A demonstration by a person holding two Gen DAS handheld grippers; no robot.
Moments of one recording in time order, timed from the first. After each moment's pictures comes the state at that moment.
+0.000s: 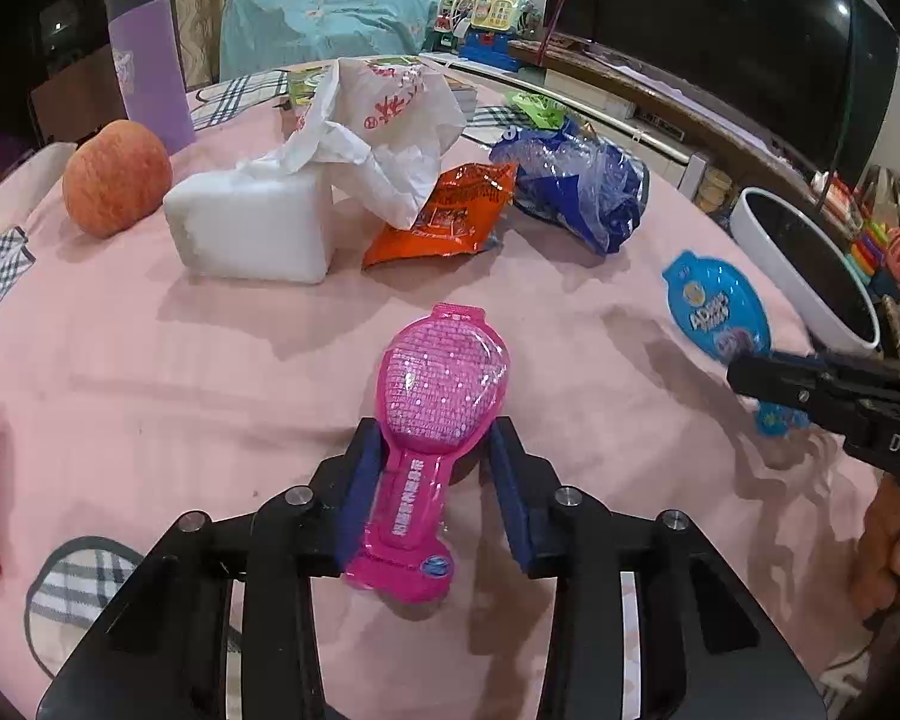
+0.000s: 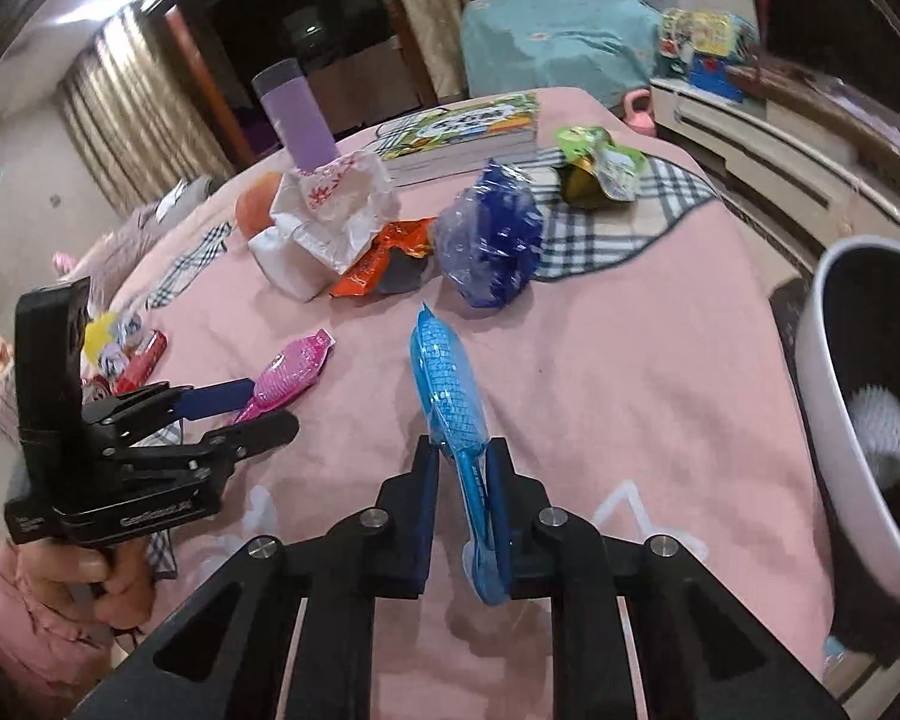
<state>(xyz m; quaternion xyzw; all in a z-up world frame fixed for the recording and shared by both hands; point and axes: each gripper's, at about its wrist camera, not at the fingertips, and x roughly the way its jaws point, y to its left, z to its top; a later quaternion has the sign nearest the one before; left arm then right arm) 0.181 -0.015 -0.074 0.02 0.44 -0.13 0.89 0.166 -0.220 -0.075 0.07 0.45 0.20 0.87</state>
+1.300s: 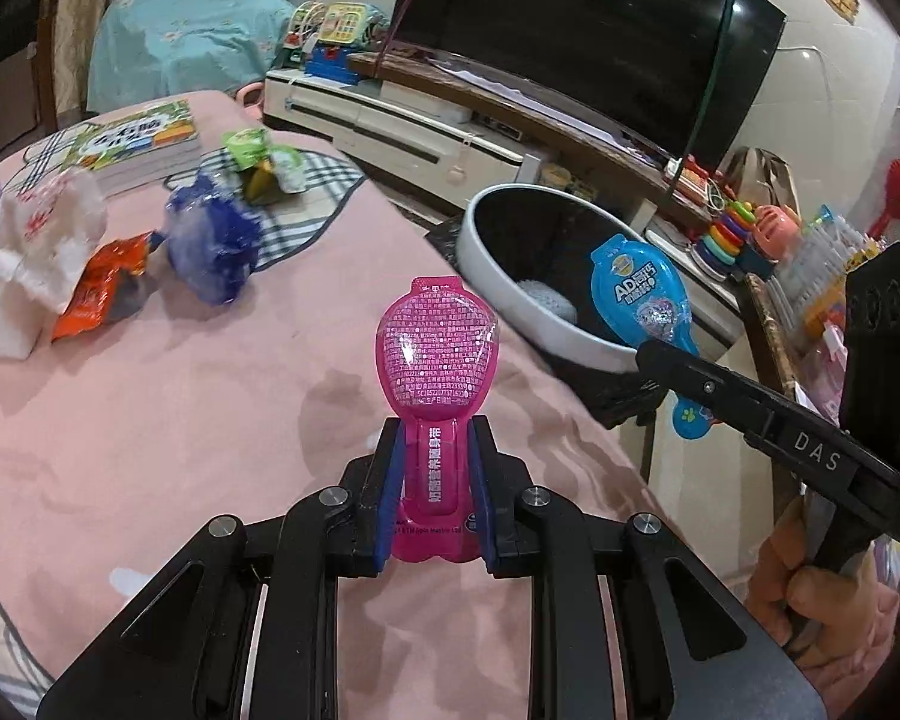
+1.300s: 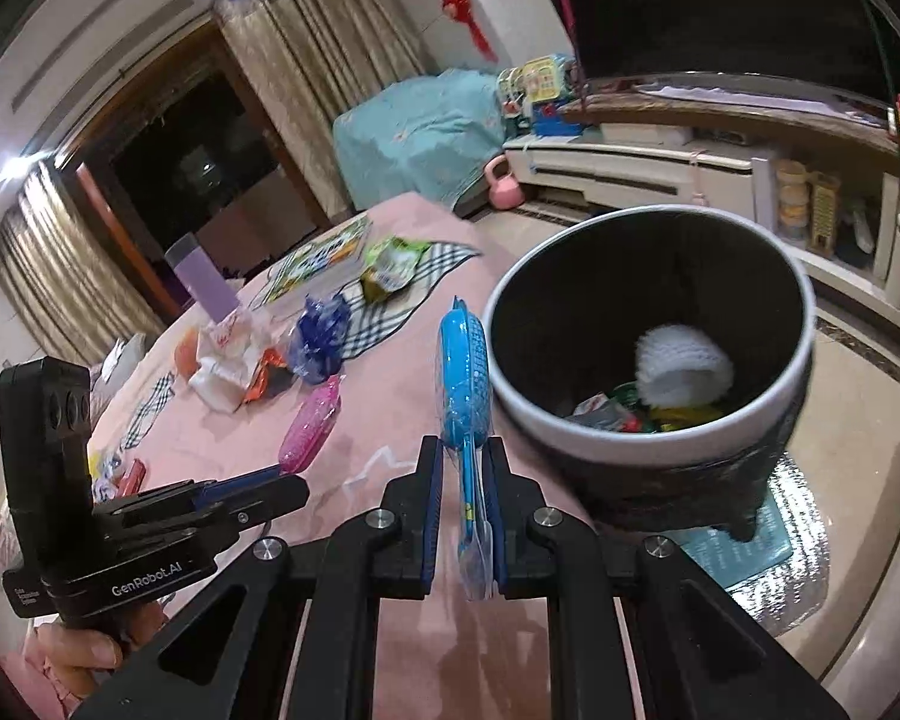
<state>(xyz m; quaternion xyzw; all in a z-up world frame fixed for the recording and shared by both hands) 0.141 -0.156 -0.038 0.00 0.43 -0.28 0.86 0.090 -0.344 -0.034 0.17 0.36 0.06 0.92</state>
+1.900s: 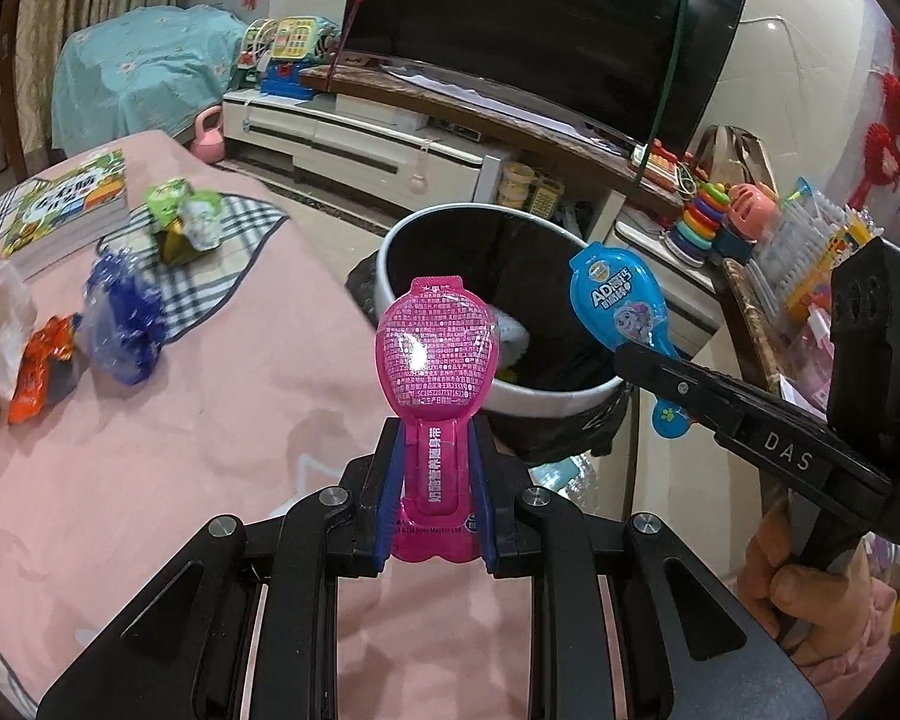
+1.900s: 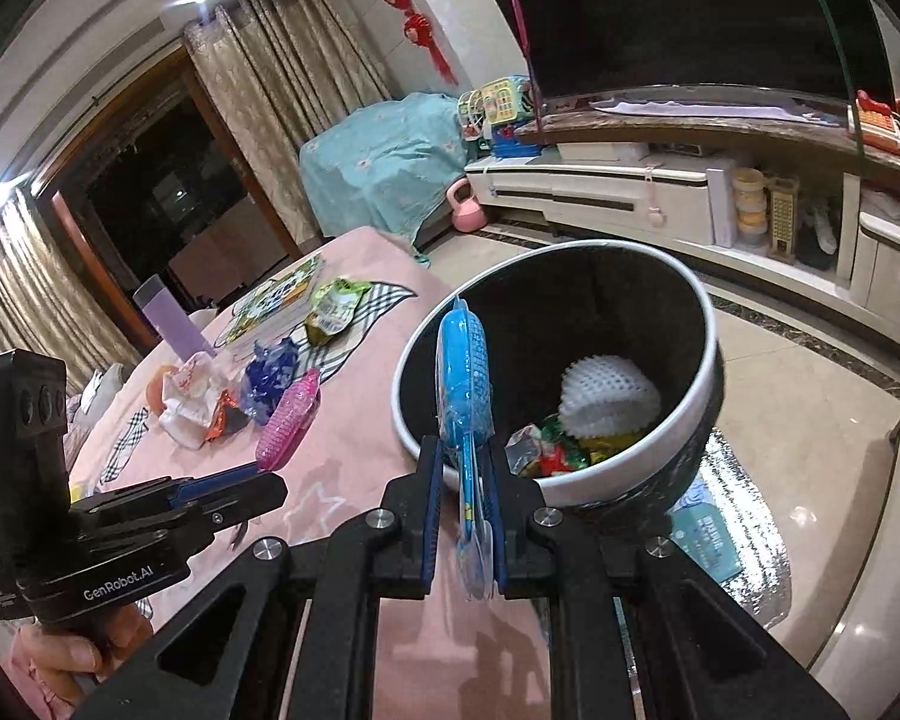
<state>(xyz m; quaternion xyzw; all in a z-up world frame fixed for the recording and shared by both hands) 0.148 -0.214 -0.018 0.03 0.41 -0.32 0.85 0.084 -0.388 -0.027 0.18 0.34 0.02 0.92</state>
